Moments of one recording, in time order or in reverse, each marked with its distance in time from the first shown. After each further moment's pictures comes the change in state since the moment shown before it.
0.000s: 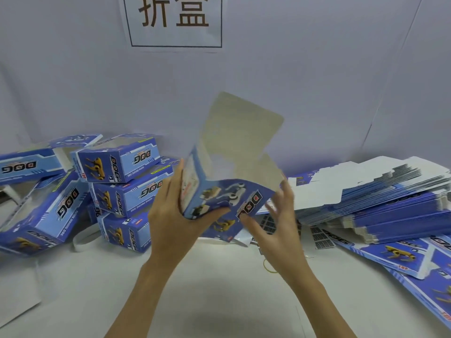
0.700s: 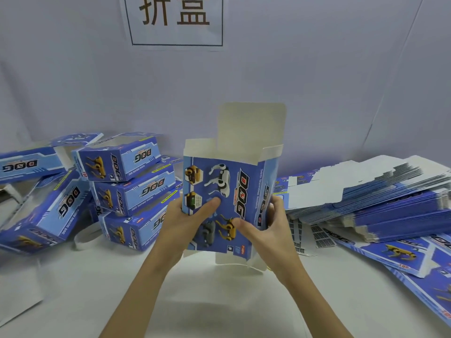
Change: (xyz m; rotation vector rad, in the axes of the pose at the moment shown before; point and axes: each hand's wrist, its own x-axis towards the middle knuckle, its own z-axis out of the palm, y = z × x) left_hand 0.003 0.015 -0.004 -0.580 -0.319 -0.779; right_hand -0.002 -0.001 0.015 0.264 0.009 0.333
